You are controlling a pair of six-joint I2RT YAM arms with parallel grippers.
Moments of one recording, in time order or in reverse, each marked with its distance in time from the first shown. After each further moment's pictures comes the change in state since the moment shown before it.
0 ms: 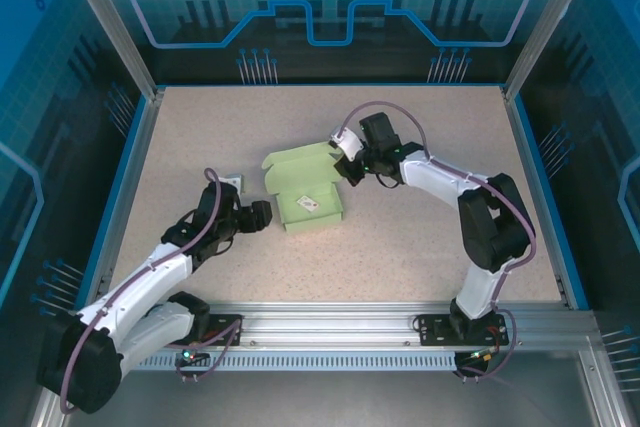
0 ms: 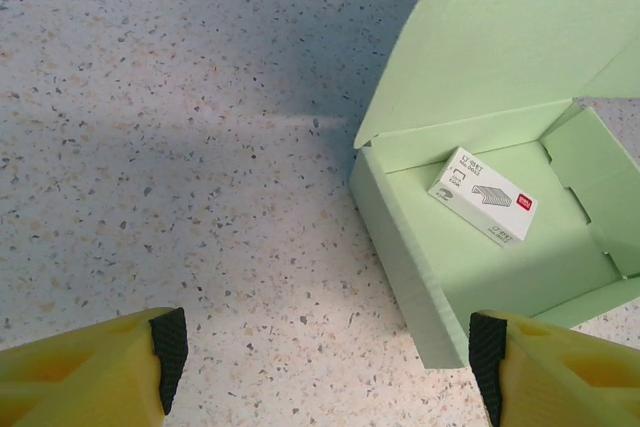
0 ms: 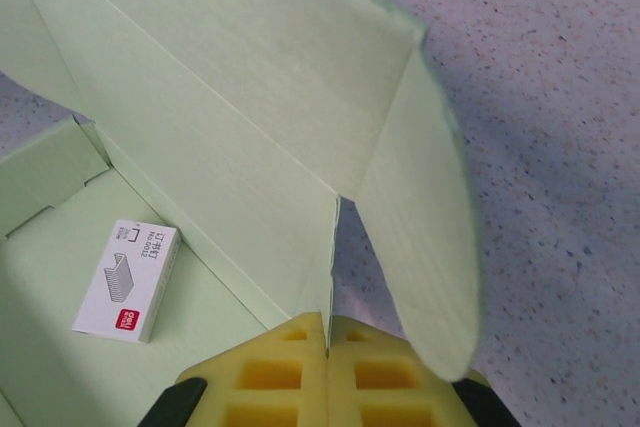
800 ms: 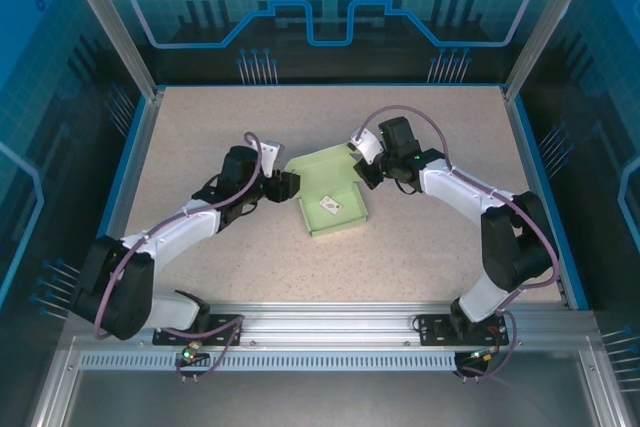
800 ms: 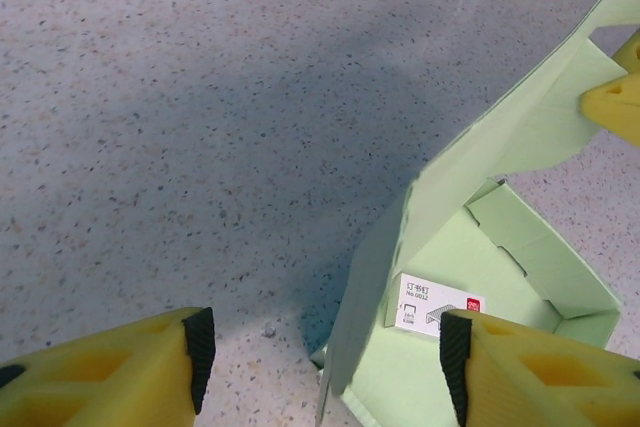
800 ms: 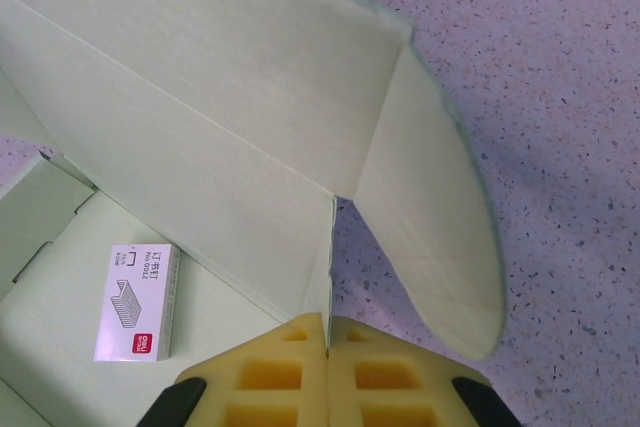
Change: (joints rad) left arm -0.003 0.419 0.220 0.349 0.245 0.264; right arm -0.056 -0.149 -0.113 -0.035 0.079 -0.016
